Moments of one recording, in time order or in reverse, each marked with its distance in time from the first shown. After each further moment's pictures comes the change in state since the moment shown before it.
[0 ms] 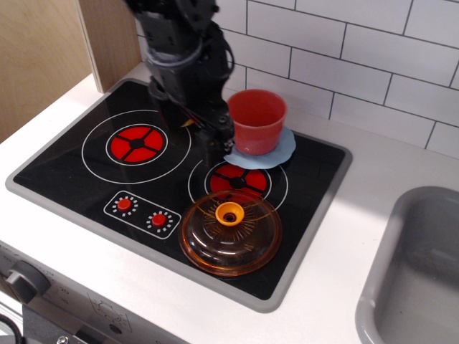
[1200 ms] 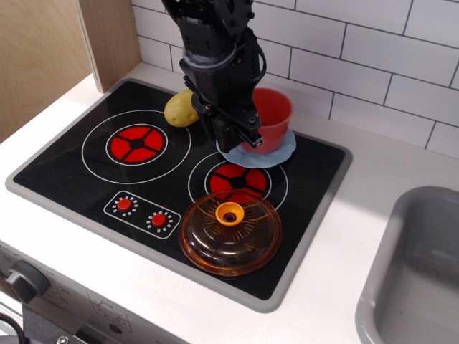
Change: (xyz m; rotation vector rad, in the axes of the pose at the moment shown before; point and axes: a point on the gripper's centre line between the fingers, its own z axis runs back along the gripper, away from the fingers) arm 0.023 -0.007 -0.015 -0.015 -0.017 -0.043
